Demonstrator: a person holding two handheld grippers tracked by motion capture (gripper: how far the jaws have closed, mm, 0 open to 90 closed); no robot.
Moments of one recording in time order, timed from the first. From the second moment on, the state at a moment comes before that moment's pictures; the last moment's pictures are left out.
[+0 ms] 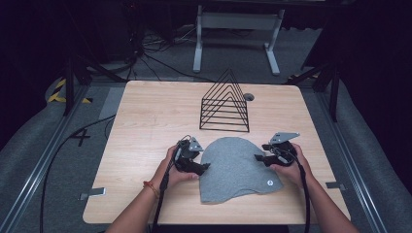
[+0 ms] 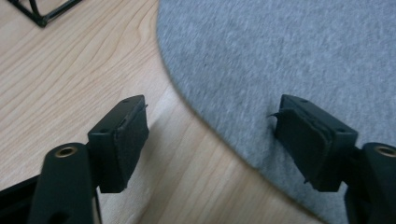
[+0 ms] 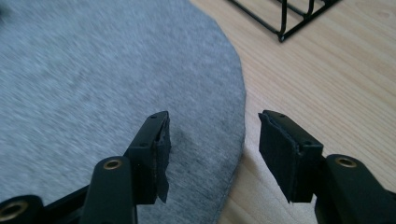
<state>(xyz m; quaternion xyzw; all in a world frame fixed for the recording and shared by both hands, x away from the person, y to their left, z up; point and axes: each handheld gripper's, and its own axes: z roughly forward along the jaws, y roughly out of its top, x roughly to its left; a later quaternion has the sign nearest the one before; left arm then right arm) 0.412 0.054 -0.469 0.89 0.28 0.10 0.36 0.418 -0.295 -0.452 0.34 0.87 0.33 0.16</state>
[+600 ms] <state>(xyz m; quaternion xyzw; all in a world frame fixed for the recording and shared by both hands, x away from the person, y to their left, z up) 0.418 0.068 -0.468 0.89 0.28 0.10 0.35 0.396 -0.283 -0.451 0.31 0.89 0.31 0.13</state>
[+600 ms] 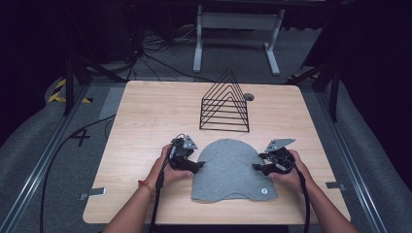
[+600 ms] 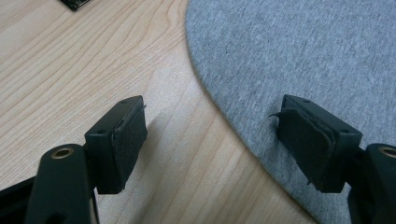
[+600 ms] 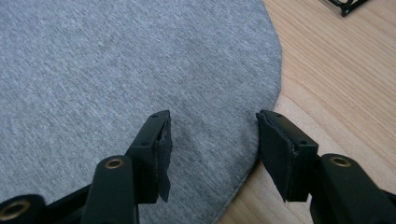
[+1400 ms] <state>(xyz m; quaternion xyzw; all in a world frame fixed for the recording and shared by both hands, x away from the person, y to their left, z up) 0.424 0.054 -0.462 0.89 0.28 0.08 0.34 0.419 -0.274 -0.451 0.34 0.88 0.32 0.12</state>
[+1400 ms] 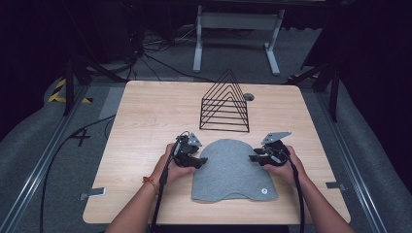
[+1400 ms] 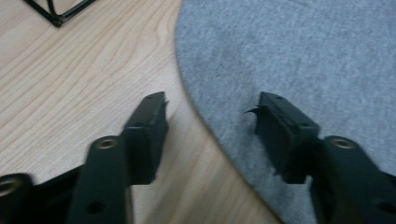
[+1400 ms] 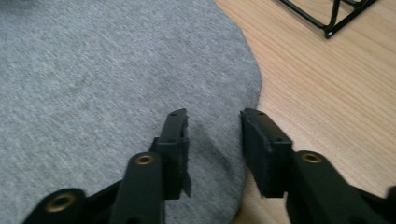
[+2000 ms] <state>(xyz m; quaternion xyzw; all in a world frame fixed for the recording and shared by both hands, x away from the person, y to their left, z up) 0.423 0.056 -0.460 0.90 0.26 0.06 0.36 0.413 -0.278 -0.453 0.33 0.87 0.35 0.09</state>
